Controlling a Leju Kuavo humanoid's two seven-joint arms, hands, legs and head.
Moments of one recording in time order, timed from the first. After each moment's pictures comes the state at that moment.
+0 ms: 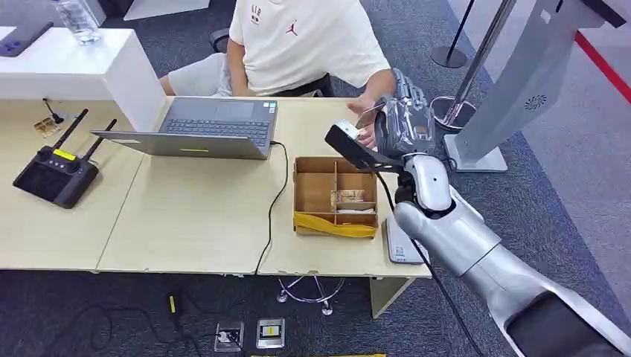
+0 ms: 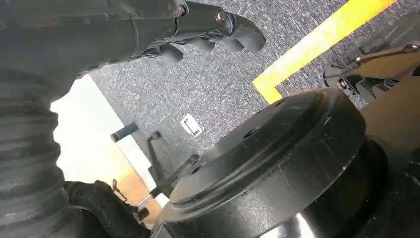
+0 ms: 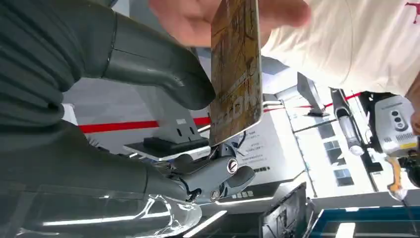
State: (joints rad) left arm -0.19 0.08 -1.27 -0.23 0.78 -0.33 -0.03; right arm -0.90 -0.23 0.87 -1.06 0.85 -0.34 0.41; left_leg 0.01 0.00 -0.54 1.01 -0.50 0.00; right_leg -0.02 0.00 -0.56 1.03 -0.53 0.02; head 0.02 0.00
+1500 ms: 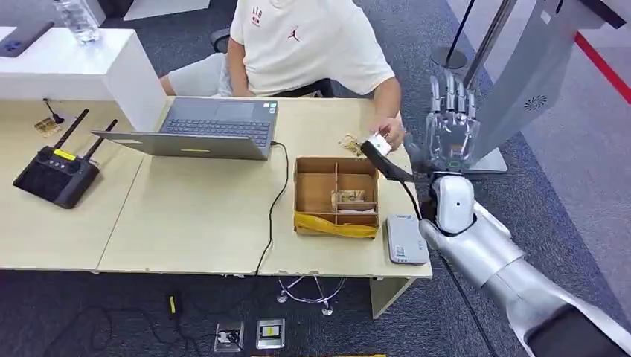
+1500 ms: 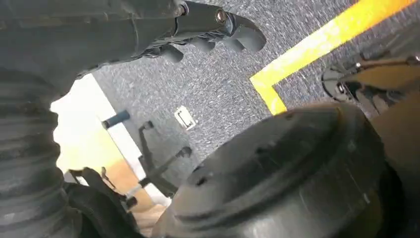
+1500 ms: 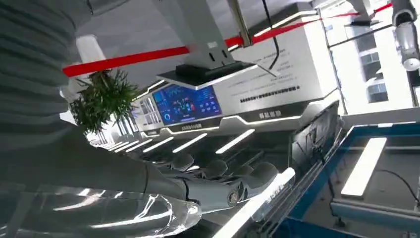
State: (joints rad) left arm -0.15 0.08 -1.25 -0.23 0.84 -0.28 -0.06; right arm -0.76 -0.36 0.79 -1.07 1.22 -0.63 0.58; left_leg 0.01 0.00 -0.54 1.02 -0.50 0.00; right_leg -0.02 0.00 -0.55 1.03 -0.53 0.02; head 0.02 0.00
